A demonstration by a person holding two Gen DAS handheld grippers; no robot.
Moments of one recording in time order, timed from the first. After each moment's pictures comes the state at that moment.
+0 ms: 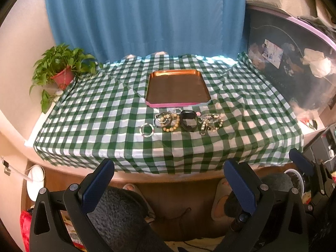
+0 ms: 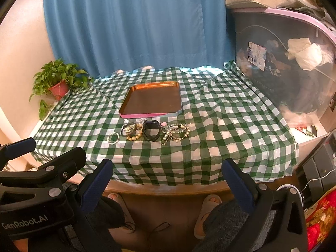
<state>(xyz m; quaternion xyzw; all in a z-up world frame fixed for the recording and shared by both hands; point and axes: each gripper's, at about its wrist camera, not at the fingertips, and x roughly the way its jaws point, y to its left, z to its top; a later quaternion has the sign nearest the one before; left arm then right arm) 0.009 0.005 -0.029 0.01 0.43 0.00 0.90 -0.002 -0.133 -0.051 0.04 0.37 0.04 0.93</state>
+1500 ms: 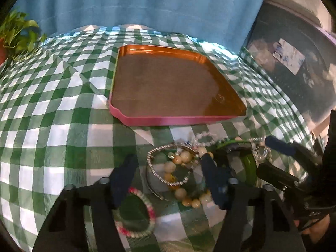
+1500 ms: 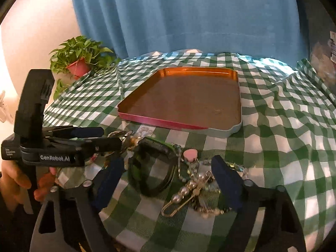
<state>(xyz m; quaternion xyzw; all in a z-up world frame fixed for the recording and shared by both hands) 0.263 0.080 -0.239 -0.07 0.44 -0.16 0.88 0.218 -0.113 -0.211 0.03 0.36 0.24 0.90</state>
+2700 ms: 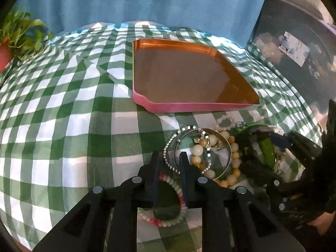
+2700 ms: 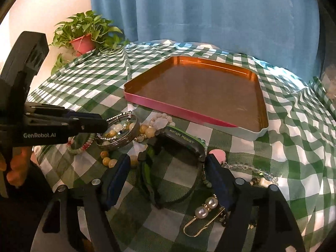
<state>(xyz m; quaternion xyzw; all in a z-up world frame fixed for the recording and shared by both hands) 0.252 0.101 -0.248 -0.04 0.45 -0.14 0.88 0.222 -0.067 -0.236 -0.06 0.36 0.24 0.90</state>
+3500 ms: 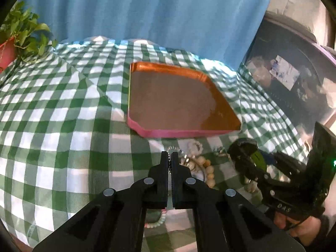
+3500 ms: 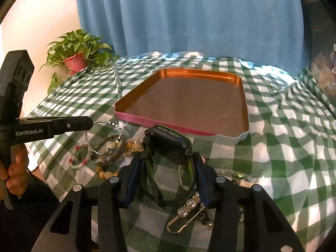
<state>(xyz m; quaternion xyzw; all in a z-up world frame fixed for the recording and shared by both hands) 0.244 0.108 -0.207 -0.10 0.40 -0.15 0.90 0.222 -0.091 -0.214 -0.01 0.34 0.22 0.91</state>
